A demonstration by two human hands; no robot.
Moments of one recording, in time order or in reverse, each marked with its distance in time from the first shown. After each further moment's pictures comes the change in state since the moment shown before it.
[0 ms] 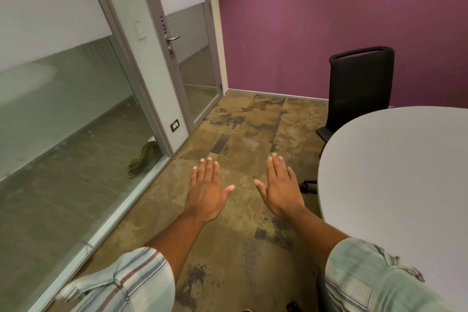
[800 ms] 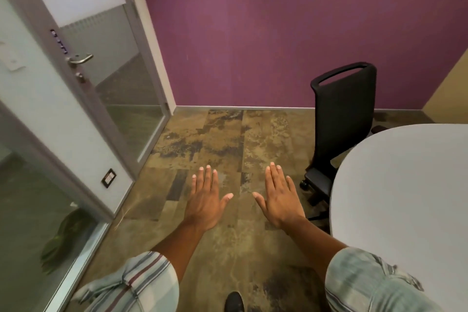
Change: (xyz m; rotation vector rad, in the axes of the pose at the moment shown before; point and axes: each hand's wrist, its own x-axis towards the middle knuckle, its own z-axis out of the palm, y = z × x) left_hand 0.494 -0.004 0.082 -0.012 -0.061 0.249; right_hand 0.396 0.149 0.066 -0.069 0.003 0.232
